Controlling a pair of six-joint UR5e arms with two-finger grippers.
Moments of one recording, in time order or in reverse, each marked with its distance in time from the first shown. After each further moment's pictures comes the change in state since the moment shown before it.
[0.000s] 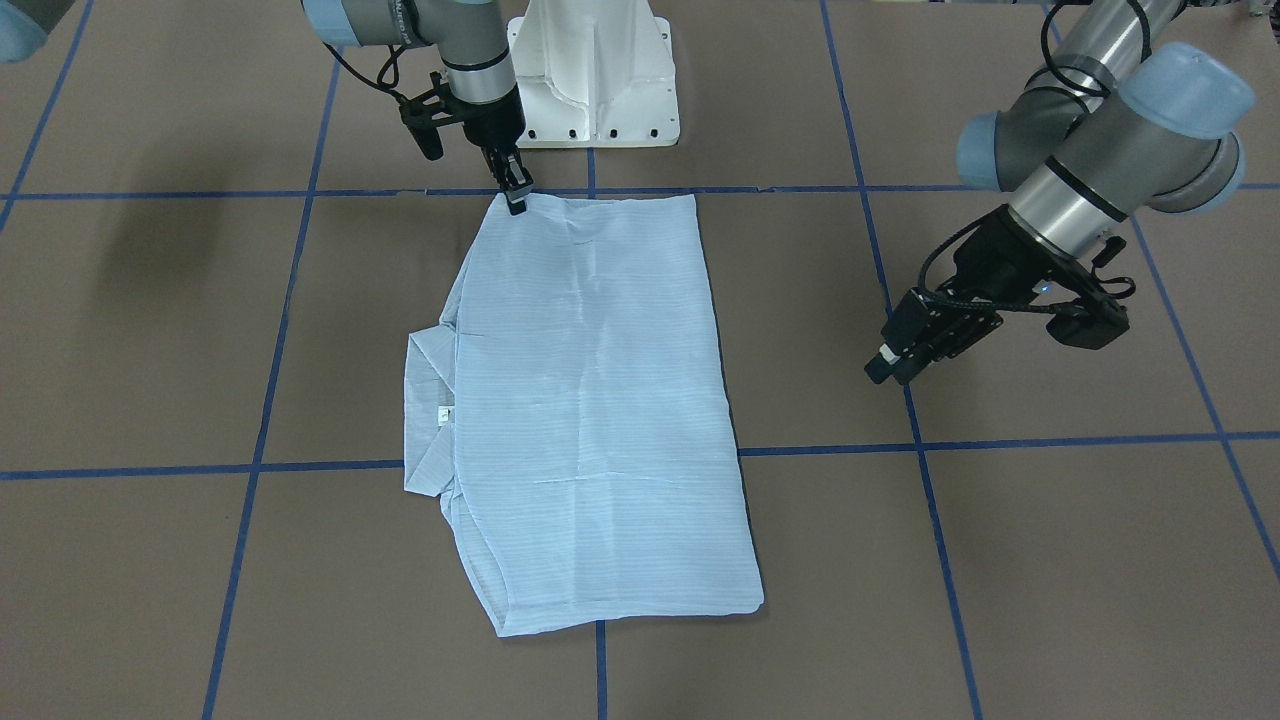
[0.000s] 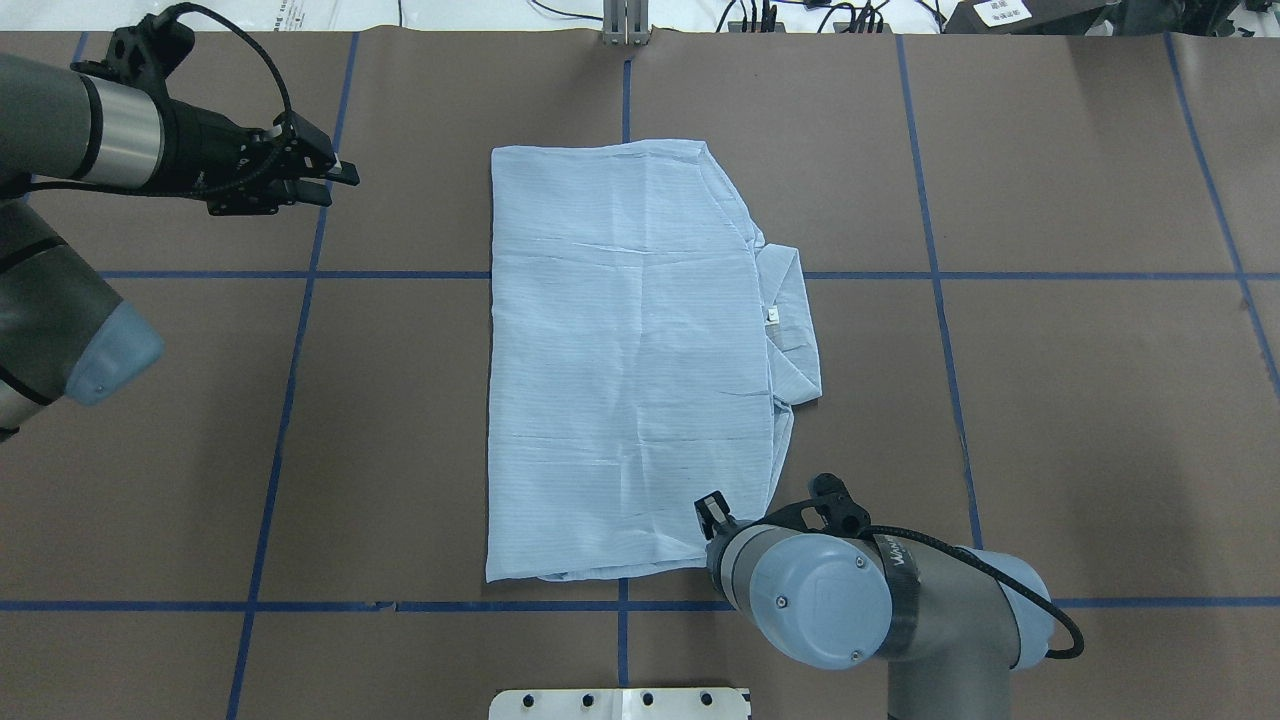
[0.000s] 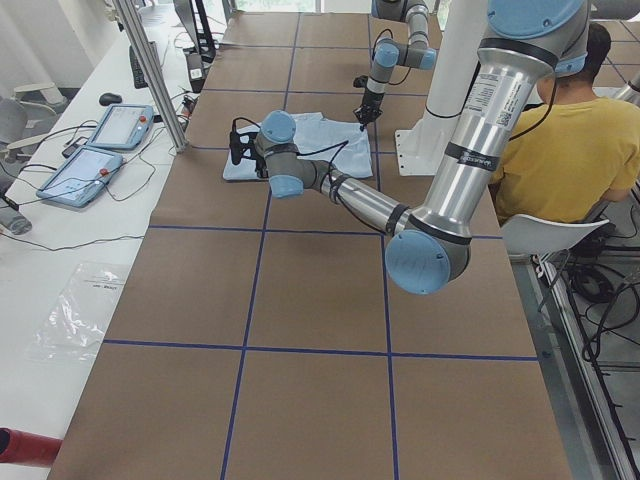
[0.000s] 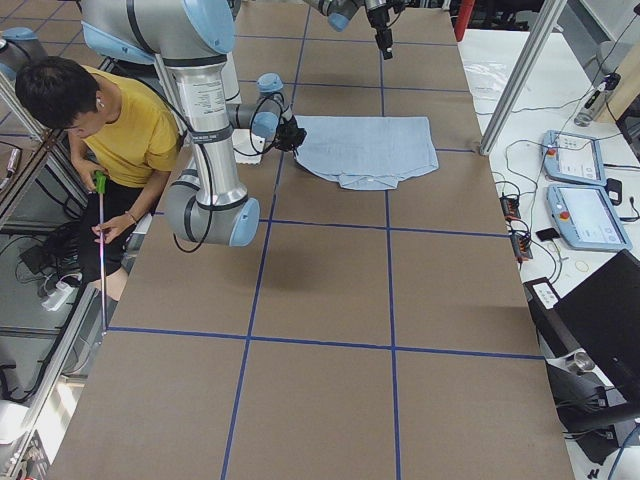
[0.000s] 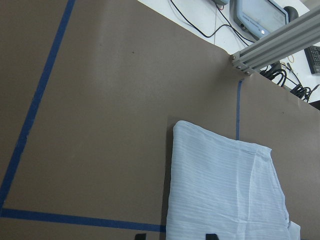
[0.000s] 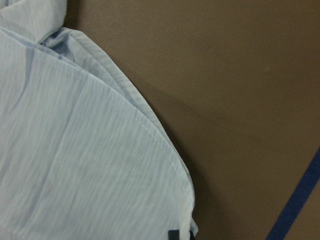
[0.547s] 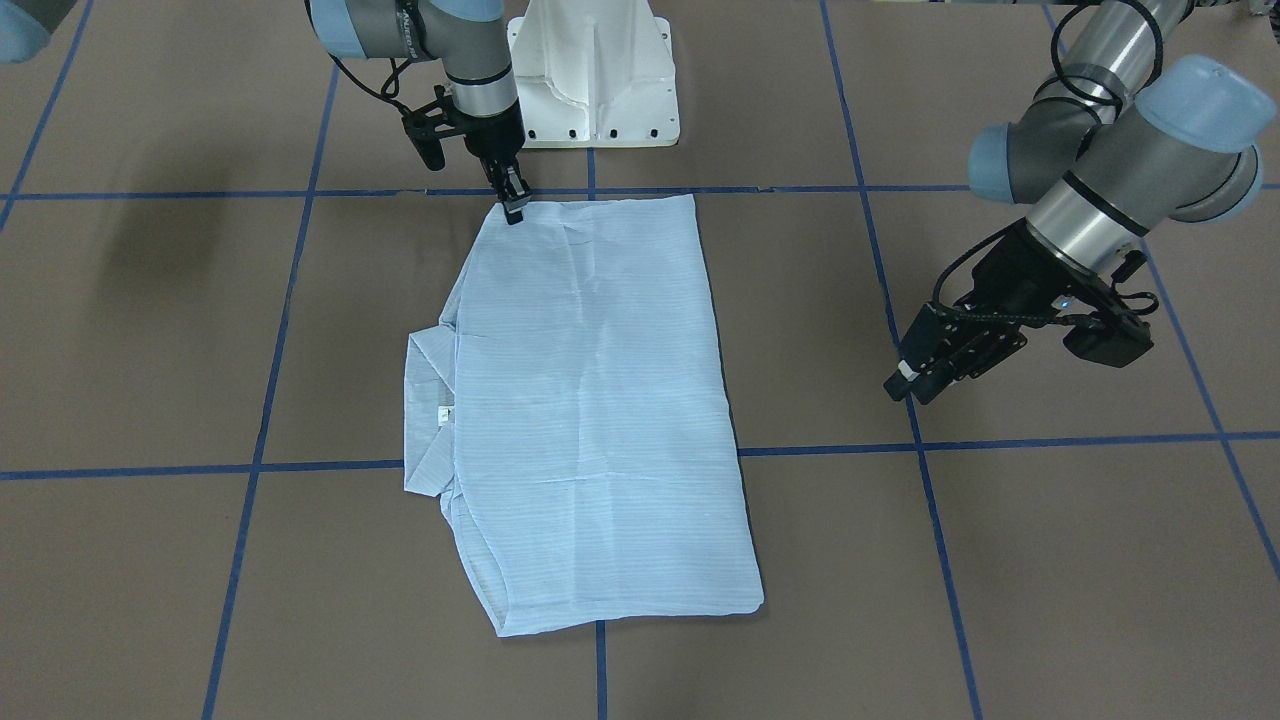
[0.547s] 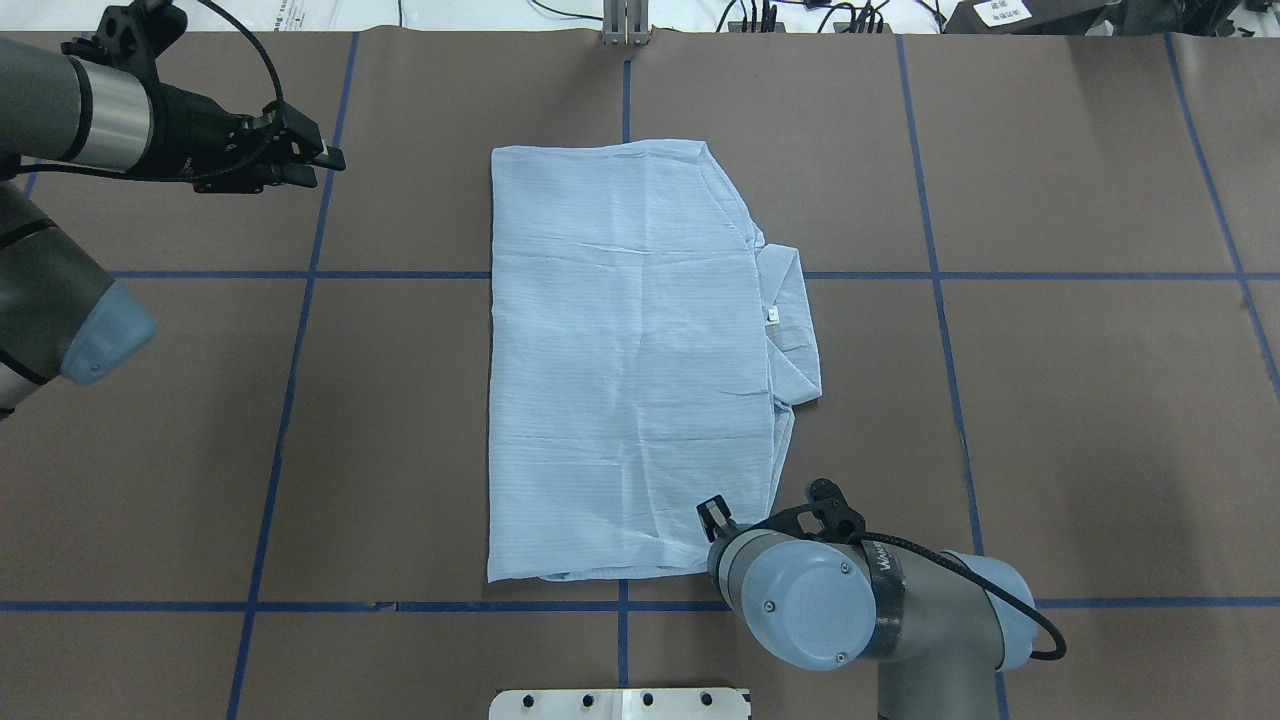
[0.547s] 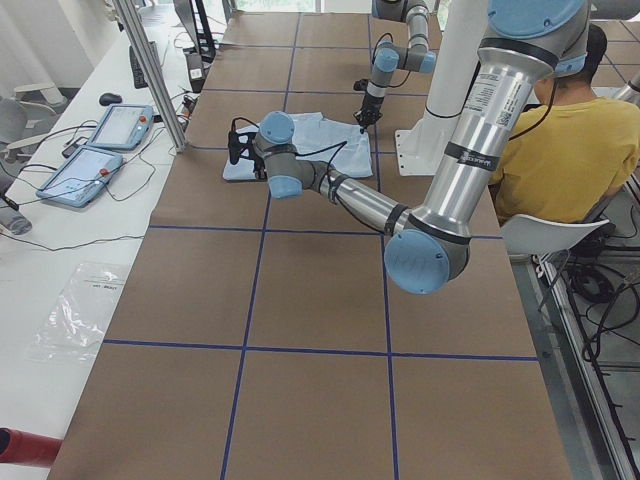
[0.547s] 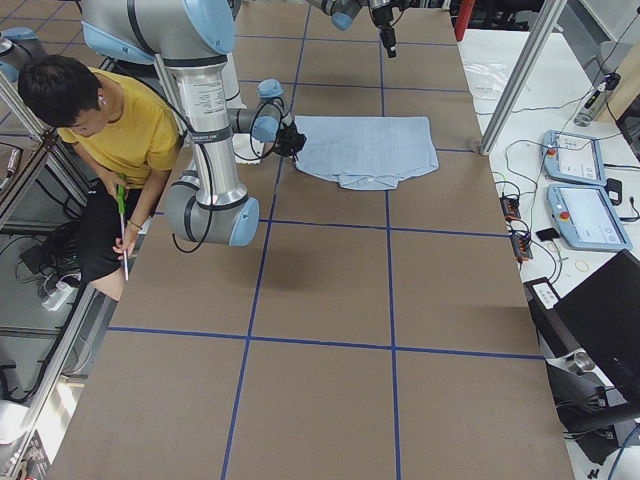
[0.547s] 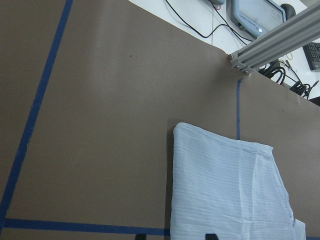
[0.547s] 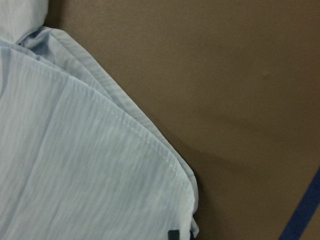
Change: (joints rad) left arm -0.061 -0.029 0.060 -0.001 -0.005 0.158; right arm -0.006 0.002 -0.046 0.012 -0.021 0.002
